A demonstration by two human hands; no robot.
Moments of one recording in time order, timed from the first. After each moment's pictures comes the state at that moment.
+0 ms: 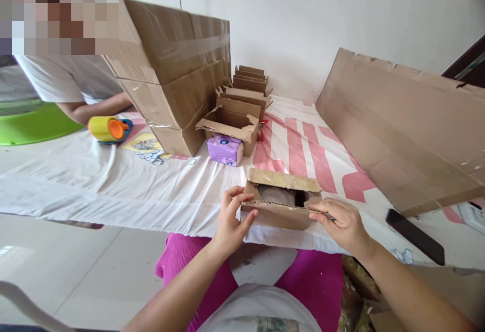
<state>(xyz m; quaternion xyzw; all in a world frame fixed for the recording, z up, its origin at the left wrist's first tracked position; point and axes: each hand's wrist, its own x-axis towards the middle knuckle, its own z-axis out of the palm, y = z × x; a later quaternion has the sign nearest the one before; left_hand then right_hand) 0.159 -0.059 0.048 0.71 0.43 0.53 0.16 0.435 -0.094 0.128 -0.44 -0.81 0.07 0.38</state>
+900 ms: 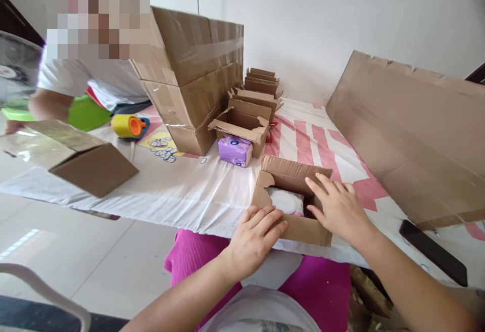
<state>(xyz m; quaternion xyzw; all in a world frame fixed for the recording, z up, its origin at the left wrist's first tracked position) 0.171 -0.085 0.075 0.88 0.30 0.36 -0.07 0.415 -0.062 0.145 -0.54 -0.82 -0.19 0.03</state>
